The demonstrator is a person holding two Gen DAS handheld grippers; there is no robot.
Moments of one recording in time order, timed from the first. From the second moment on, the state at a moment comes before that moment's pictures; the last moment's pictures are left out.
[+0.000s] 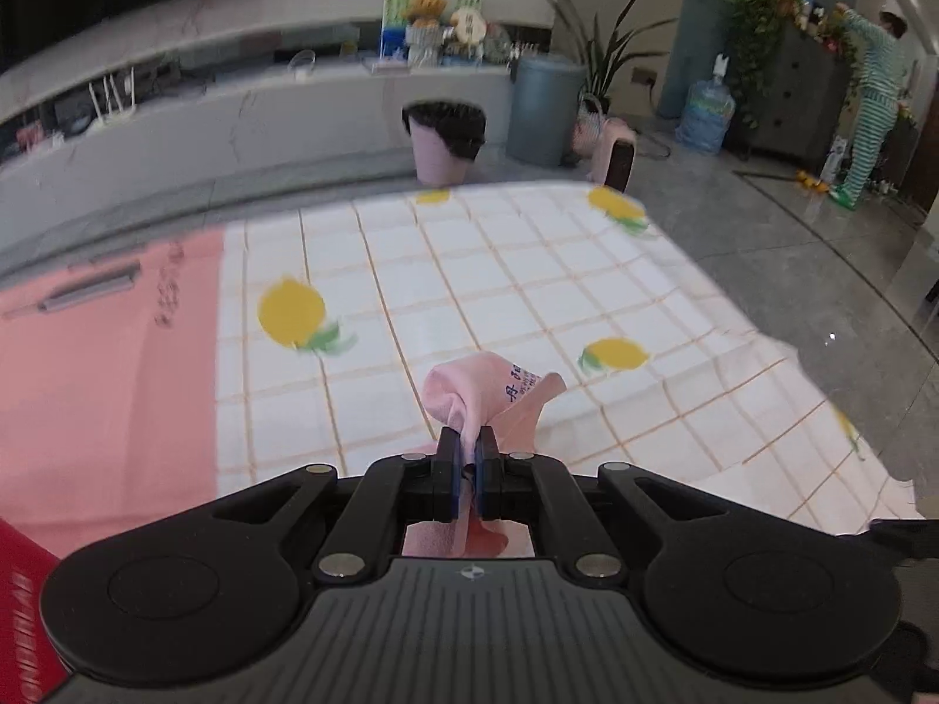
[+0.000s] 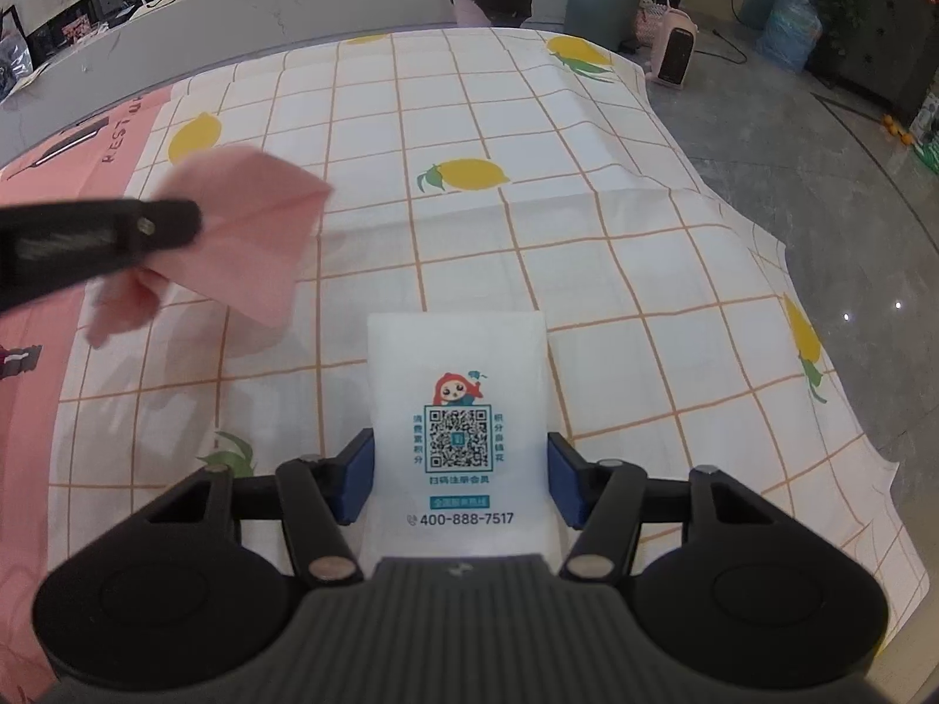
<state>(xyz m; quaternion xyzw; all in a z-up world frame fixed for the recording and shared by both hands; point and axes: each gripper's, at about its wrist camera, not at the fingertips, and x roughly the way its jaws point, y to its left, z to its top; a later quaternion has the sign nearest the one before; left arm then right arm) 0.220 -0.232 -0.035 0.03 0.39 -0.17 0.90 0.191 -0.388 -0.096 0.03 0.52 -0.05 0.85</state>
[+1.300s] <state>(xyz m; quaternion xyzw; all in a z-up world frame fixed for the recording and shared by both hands) 0.125 0.154 0.022 0.01 0.37 0.01 0.93 0.206 0.031 0.028 -0.07 0.39 0.25 0.88</state>
